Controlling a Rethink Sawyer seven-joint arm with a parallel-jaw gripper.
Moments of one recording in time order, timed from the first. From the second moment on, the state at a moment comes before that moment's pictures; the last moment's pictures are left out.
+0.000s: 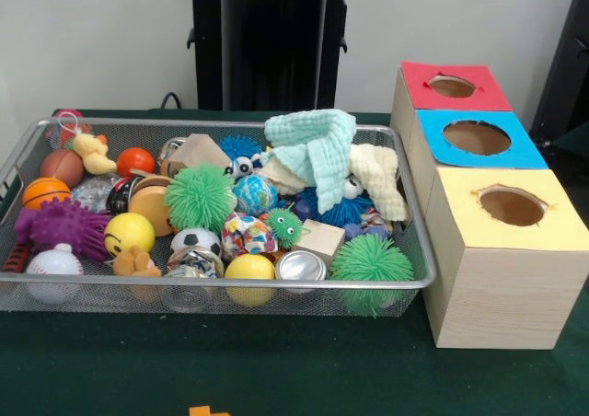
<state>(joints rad) -1.22 -0.74 0.54 1.65 -0.65 0.82 1.86</state>
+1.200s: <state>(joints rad) -0.93 -0.61 0.46 1.71 -0.61 0.66 1.86</state>
